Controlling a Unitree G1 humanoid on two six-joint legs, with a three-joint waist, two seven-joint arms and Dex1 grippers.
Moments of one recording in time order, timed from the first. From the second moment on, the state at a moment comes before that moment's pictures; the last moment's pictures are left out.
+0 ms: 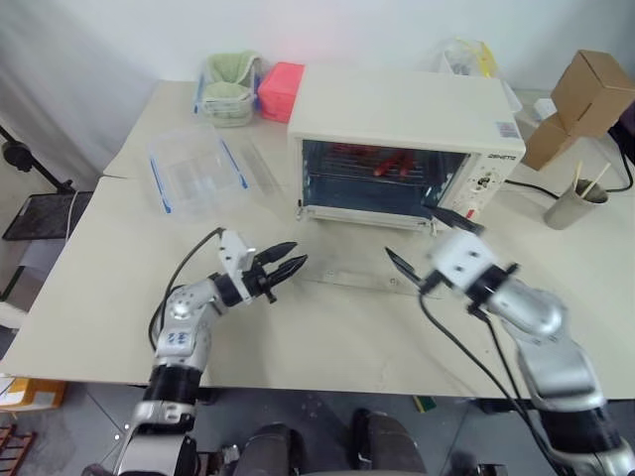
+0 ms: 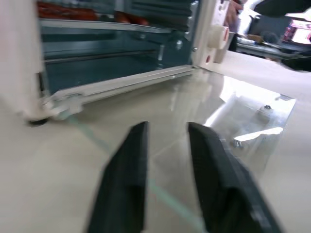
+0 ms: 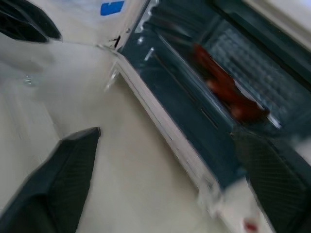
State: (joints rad) left arm -0.38 0.28 0.06 0.24 -0.35 0.01 -0.87; right arm -0.28 -0.54 0.05 -0.27 -0.10 0.06 0.49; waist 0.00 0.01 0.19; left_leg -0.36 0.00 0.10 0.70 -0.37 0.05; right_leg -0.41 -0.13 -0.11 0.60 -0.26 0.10
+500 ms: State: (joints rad) left arm -0.19 0.31 0.13 -0.11 -0.39 0.13 -0.69; right arm -0.94 -0.38 0.36 0.62 -0.55 -0.15 0.17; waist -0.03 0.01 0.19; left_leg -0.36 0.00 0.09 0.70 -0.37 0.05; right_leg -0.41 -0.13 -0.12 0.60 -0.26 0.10
